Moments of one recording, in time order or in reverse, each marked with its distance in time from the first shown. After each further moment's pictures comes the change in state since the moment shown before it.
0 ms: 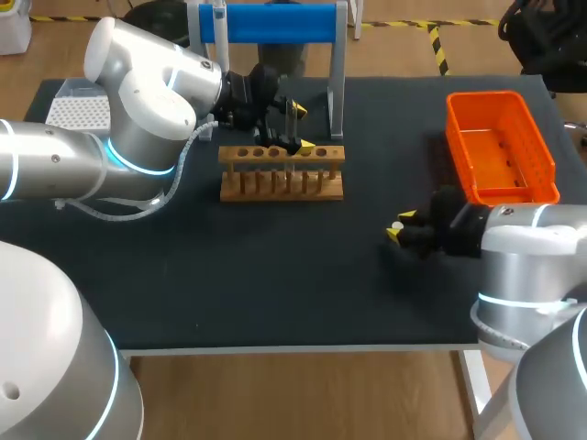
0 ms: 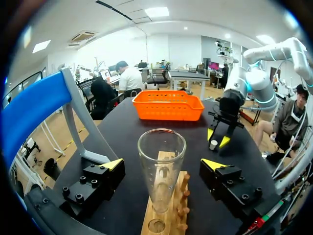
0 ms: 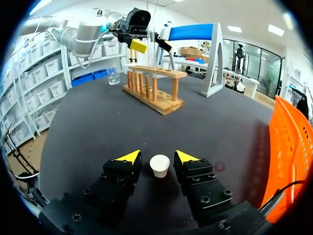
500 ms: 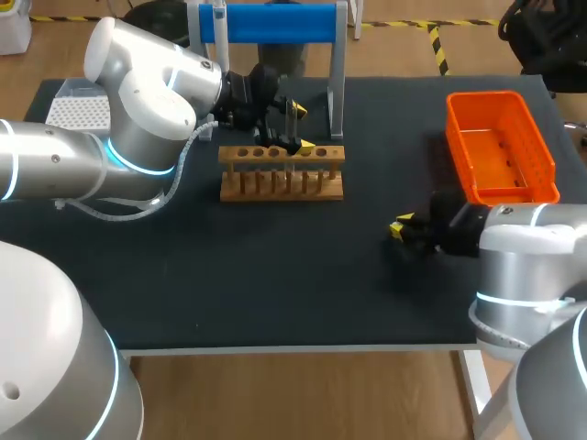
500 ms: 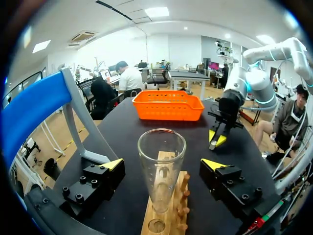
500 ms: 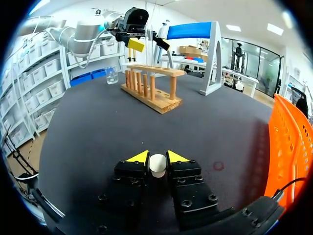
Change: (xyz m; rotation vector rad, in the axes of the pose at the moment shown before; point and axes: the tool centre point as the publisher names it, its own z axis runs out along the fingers) left arm 0.000 0.000 0.000 0.000 0.000 0.000; right arm -0.003 -0.001 0.001 0.008 -0.011 0.009
